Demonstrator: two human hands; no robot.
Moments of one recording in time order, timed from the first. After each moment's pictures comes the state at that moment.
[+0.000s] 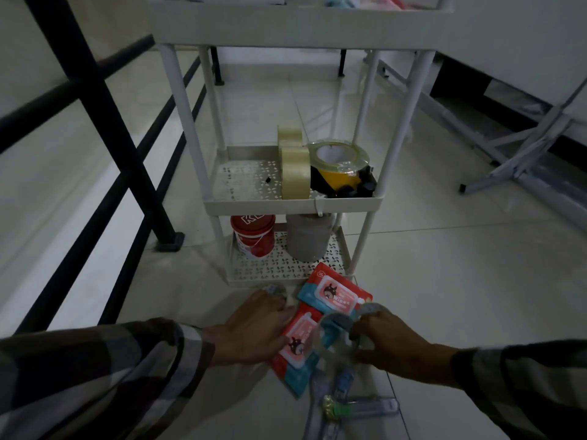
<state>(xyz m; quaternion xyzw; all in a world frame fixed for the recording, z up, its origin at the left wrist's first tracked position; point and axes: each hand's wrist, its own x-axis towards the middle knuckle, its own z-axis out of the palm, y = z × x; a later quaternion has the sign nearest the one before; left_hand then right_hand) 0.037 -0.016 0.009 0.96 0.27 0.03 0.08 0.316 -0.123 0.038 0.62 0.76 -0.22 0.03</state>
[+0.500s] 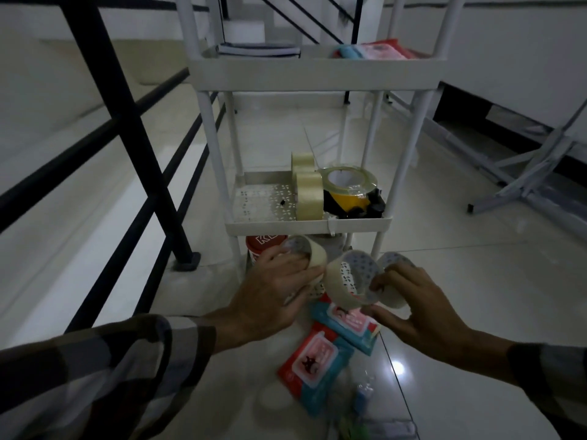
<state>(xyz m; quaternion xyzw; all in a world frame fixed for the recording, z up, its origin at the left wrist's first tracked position) 0.036 0.000 0.104 0.92 0.23 0.33 0.00 0.321 -0.108 0.111 0.54 0.78 -0.02 -0.32</state>
